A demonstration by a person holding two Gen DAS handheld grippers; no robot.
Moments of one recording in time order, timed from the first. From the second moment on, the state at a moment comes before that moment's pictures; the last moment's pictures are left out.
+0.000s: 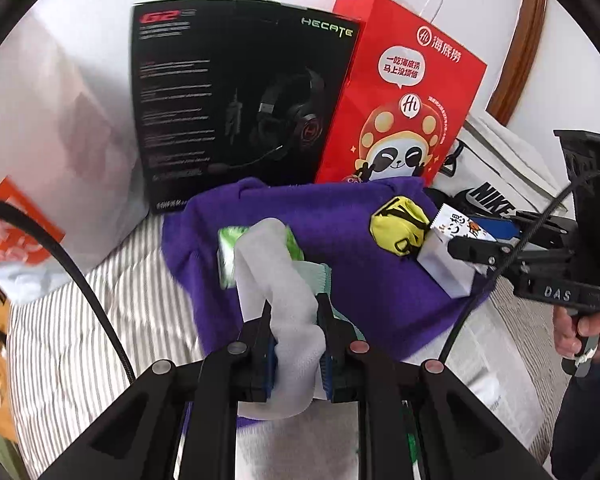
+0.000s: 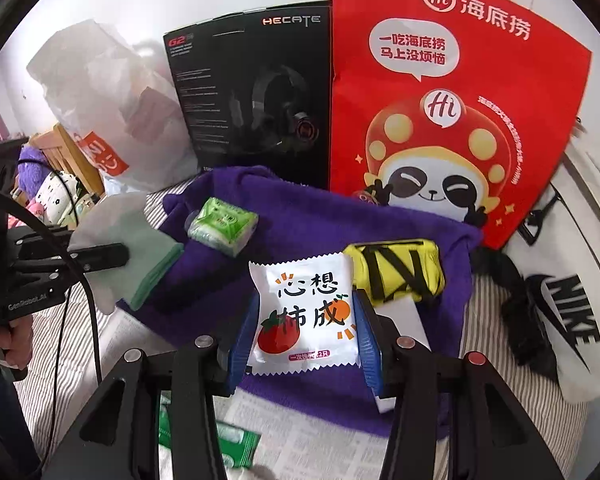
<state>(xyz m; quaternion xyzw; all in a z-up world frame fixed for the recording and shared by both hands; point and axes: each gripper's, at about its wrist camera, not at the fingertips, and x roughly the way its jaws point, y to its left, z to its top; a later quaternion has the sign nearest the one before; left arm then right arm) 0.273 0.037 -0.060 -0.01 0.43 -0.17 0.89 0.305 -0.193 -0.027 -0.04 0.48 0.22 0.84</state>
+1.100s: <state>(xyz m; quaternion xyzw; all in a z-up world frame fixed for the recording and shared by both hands) 0.307 0.023 -0.120 0.00 0.48 -0.17 0.86 0.327 -0.172 -0.120 -0.08 0.57 0.25 0.78</state>
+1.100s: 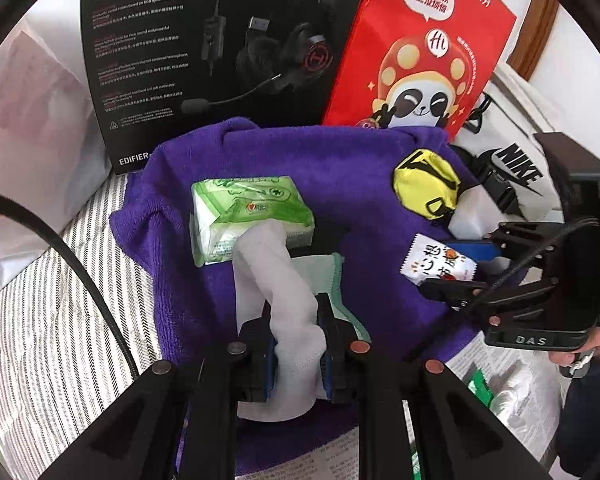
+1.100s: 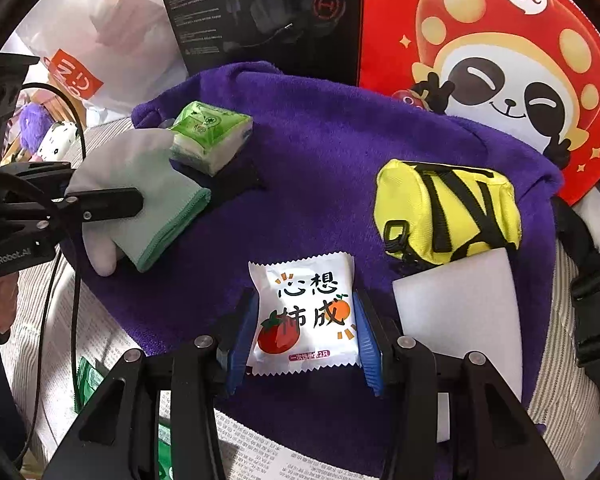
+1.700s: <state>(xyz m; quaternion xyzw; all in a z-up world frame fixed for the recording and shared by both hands) 0.307 0.026 -0.117 0.02 0.49 -0.17 0.86 0.320 -0.162 -0.117 -0.09 0.56 0.27 0.78</state>
